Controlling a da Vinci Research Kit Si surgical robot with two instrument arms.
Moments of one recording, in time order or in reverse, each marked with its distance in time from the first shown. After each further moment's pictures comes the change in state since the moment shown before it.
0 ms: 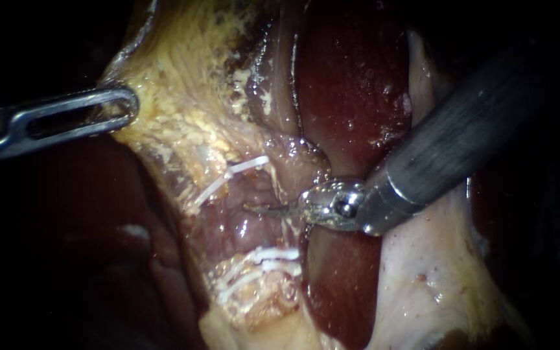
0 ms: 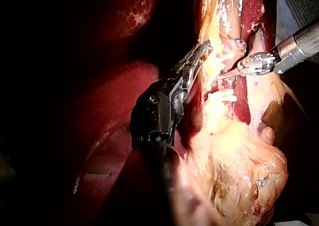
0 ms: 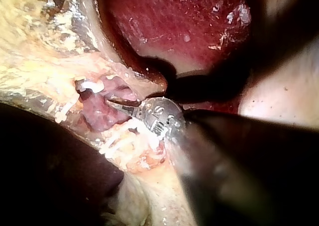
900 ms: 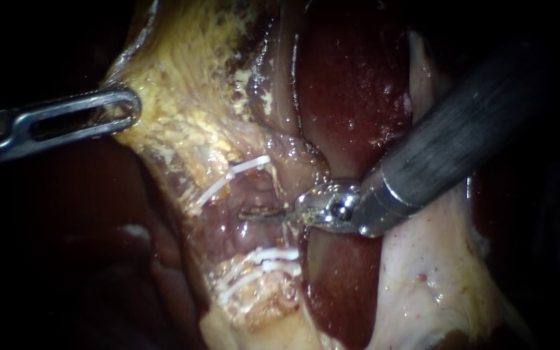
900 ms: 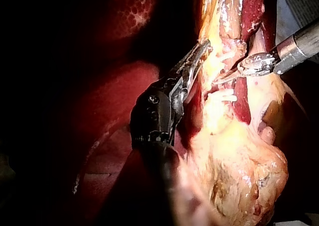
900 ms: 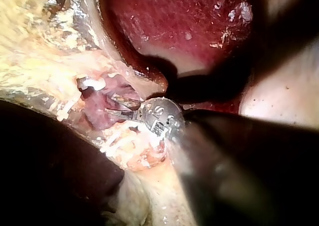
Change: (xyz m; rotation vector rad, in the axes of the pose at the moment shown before) right arm 0.000 0.000 0.000 0.006 0.007 -0.002; left arm 0.000 0.000 0.000 0.001 0.000 0.001
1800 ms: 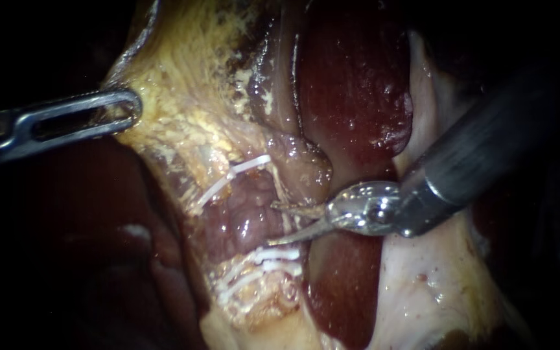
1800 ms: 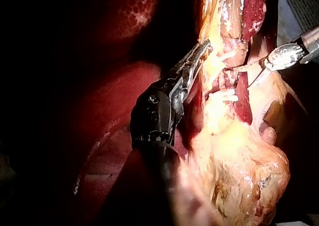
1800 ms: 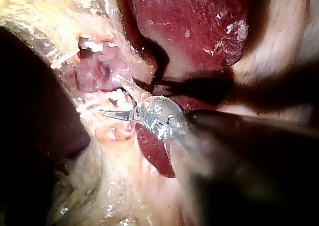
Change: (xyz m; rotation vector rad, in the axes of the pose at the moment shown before) right arm 0.000 -0.002 -0.008 -0.006 0.101 -0.394; left arm 0.000 0.001 0.000 0.001 0.000 0.002
